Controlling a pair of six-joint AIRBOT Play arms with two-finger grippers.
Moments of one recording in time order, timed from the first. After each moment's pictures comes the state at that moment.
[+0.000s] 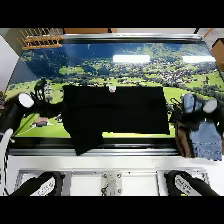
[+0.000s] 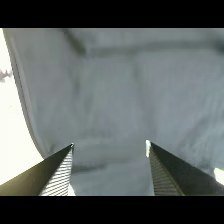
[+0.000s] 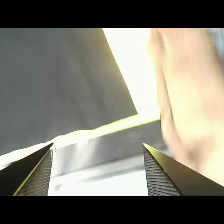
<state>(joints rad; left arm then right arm) 0.04 -1.12 0.87 1.25 -1.04 -1.60 -0.28 -1.09 0.74 -1.29 1.17 1.77</state>
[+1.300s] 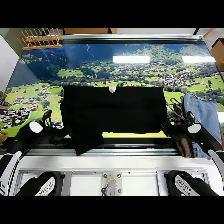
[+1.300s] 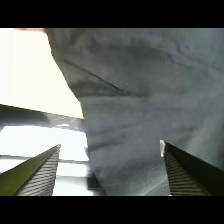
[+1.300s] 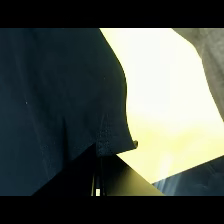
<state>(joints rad) 0.08 -1.03 0.45 1.10 -0.92 -1.63 -0.22 -1.09 0.40 -0.98 0.64 1.75</state>
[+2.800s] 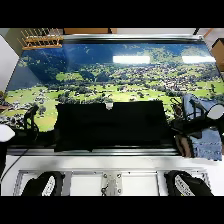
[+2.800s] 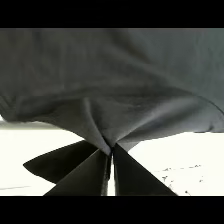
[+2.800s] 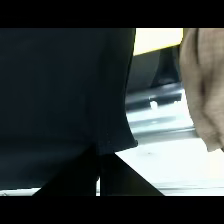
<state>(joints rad) 0.17 -0.70 0.69 1.18 -1.47 -1.59 -0.21 -0.97 0.83 -1.33 1.45 1.68</state>
